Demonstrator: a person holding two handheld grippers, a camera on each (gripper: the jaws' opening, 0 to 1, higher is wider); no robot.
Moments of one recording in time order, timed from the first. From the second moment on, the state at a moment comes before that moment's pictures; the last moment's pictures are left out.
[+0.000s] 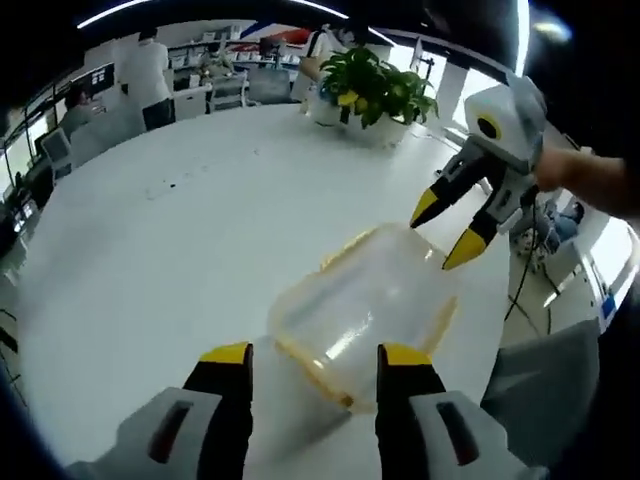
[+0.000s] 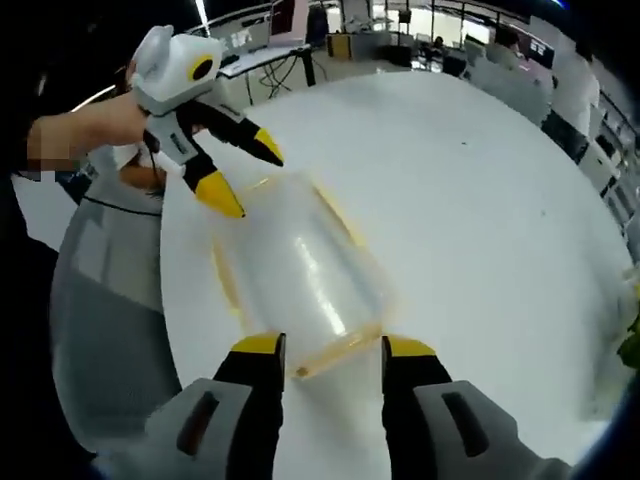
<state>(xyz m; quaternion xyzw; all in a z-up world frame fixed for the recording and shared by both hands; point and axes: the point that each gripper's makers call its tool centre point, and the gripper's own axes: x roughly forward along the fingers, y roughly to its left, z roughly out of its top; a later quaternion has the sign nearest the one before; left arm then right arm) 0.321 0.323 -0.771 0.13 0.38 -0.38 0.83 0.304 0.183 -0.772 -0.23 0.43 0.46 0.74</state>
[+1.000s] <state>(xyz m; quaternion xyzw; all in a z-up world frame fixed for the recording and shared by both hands) 0.312 0.266 -0.752 0.31 0.31 -0.48 0.76 0.296 0.236 -0.760 -0.28 0.38 0.57 0.67</state>
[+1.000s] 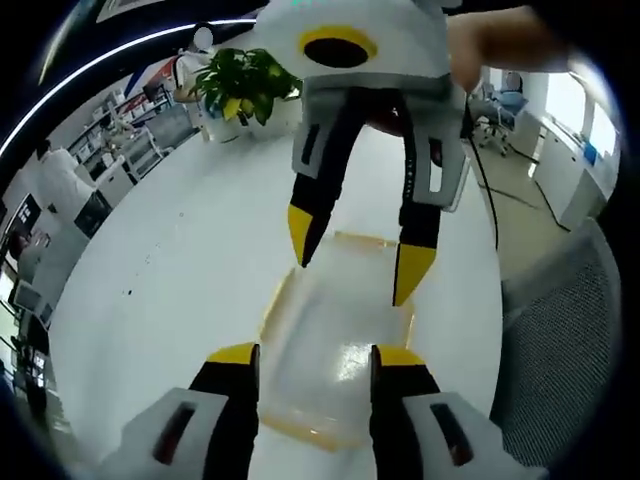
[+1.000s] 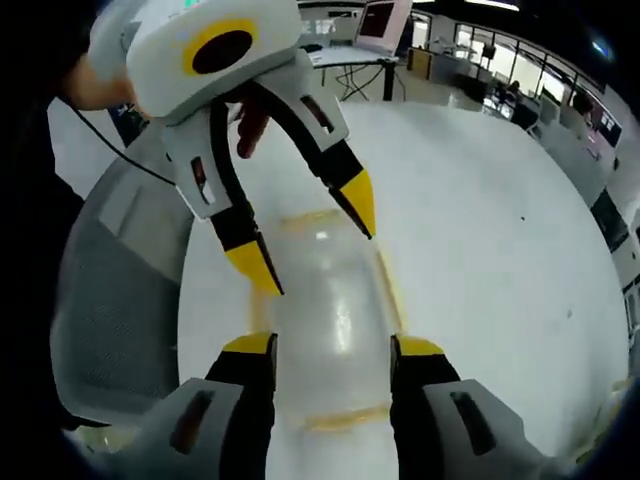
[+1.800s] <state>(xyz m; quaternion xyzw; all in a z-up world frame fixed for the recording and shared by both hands) 0.284 0.258 -0.760 0.33 0.30 -0.50 0.74 0.322 0.248 -0.755 -0.29 0.38 0.58 0.66</state>
